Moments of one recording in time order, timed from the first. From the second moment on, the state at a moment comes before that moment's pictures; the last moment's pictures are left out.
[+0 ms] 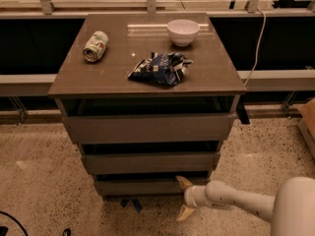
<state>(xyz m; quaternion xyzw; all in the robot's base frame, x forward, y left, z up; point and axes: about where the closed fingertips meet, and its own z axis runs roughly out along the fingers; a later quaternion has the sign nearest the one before) 0.543 -0.113 0.235 -0.69 0.64 0.09 0.34</state>
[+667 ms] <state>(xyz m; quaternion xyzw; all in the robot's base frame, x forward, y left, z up) 0.584 -0.108 0.207 -0.69 0.64 0.10 0.33</state>
